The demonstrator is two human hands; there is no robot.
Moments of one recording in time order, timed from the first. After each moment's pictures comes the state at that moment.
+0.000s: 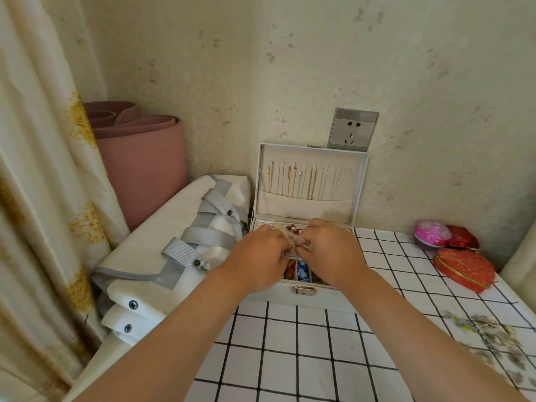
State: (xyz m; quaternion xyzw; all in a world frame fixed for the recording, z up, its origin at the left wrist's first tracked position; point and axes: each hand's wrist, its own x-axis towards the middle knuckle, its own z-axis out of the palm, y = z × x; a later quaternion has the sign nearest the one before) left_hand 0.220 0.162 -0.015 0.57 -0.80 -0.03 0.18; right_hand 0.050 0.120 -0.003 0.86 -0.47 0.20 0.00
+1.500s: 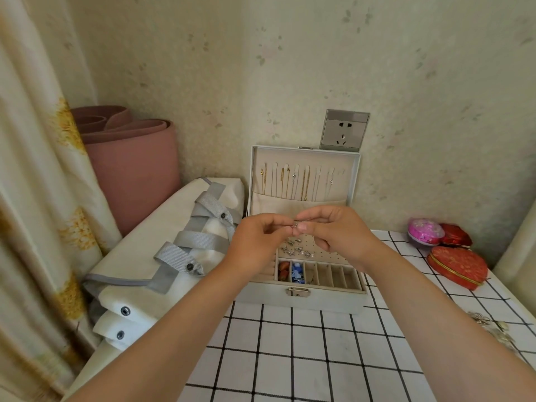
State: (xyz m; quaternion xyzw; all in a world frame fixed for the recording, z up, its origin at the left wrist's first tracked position) left_hand 0.202 0.164 0.011 0.54 -0.57 -0.34 0.53; right_hand 0.027 0.113 0.037 0.66 -0.41 0.35 -0.52
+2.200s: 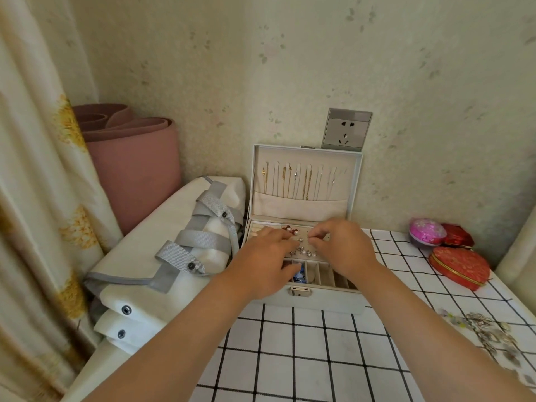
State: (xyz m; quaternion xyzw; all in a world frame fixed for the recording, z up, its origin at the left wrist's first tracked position) left_hand 0.207 0.163 -0.019 0.56 -0.80 -0.03 0.20; right_hand 0.026 0.102 -0.004 0.79 -0.55 0.26 -0.11
